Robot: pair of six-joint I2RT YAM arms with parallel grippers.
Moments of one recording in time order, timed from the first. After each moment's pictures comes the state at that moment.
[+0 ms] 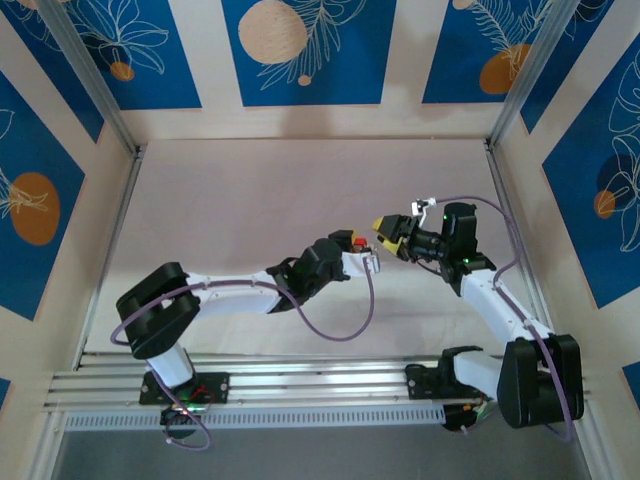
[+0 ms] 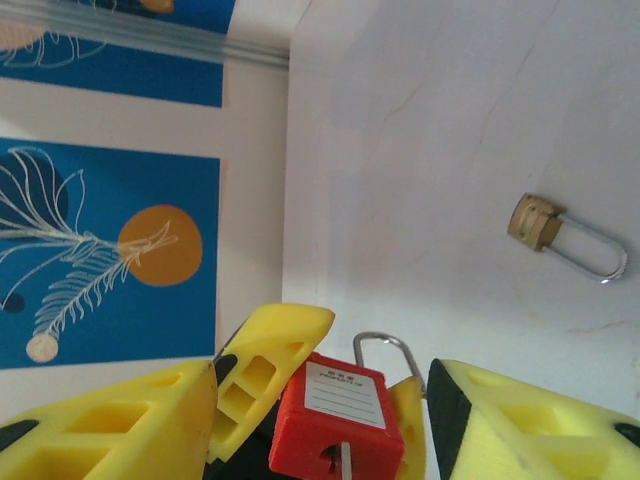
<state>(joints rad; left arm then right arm) -1.04 1.67 0.94 0.35 -0.33 0.84 0.08 1.11 0.60 0.04 -0.86 0.98</state>
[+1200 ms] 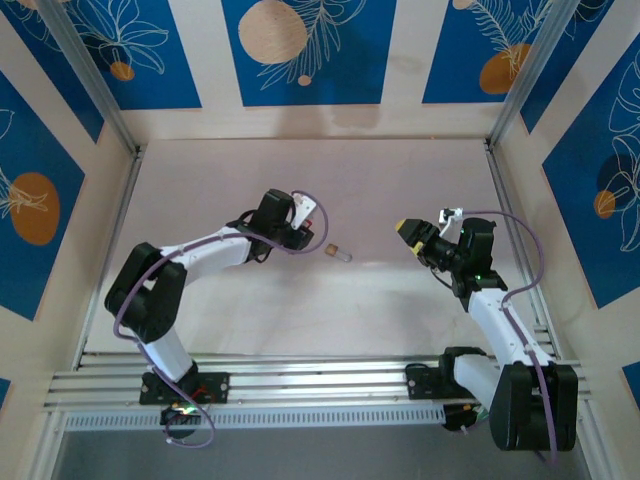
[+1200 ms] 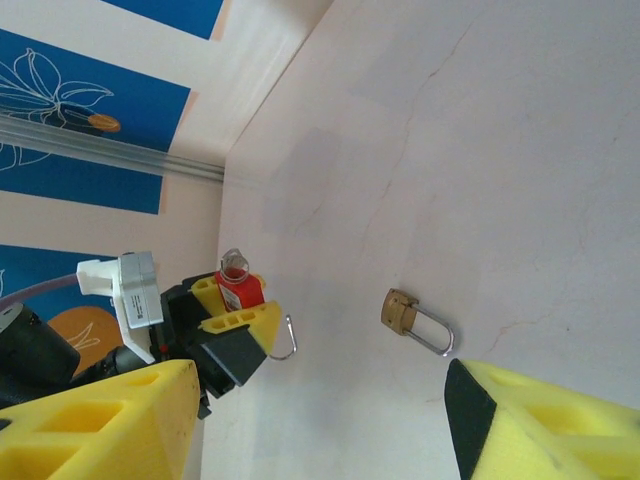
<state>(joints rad) -0.60 1.71 1.06 -0.13 0.05 0.11 -0.03 0.99 0.48 0.04 -0.68 0.88</state>
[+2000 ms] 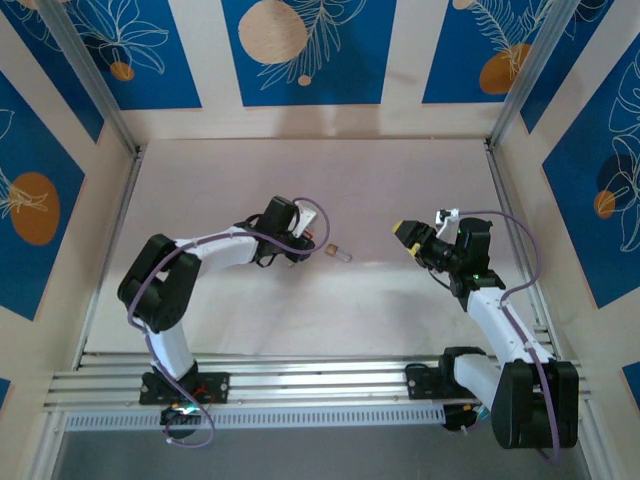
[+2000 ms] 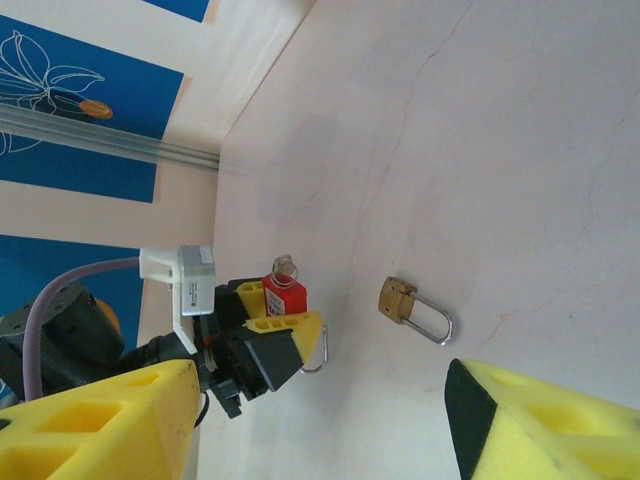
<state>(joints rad) -0.60 1.79 1.07 -0.18 0.09 0.01 -0.01 1.00 0.48 0.03 -0.68 0.87</state>
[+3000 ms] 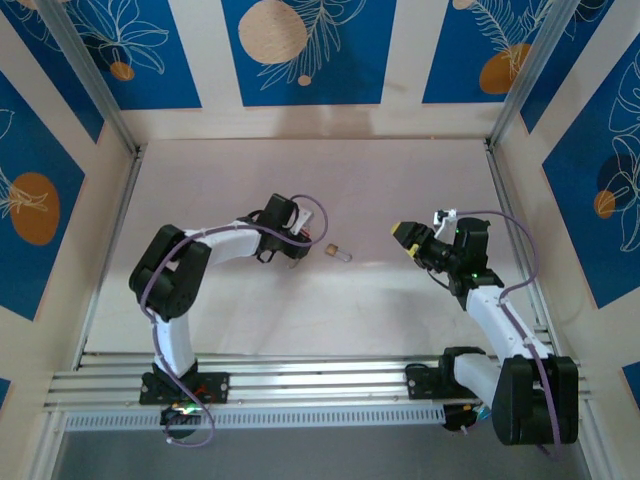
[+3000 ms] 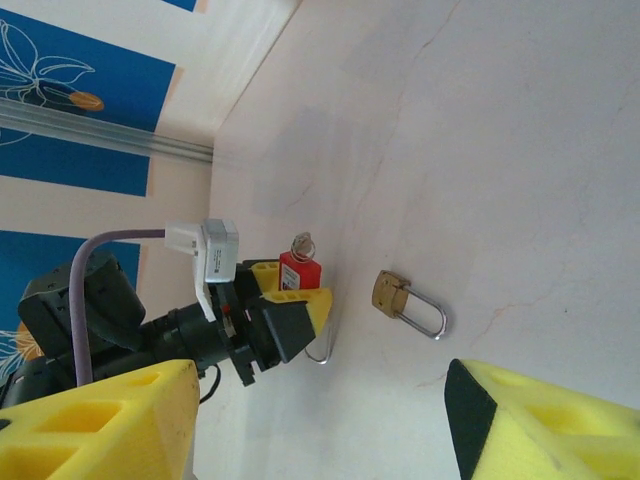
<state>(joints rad) -0.56 1.89 1.13 -0.21 0.10 0.01 0.01 1.02 0.48 0.03 -0.68 0.86</state>
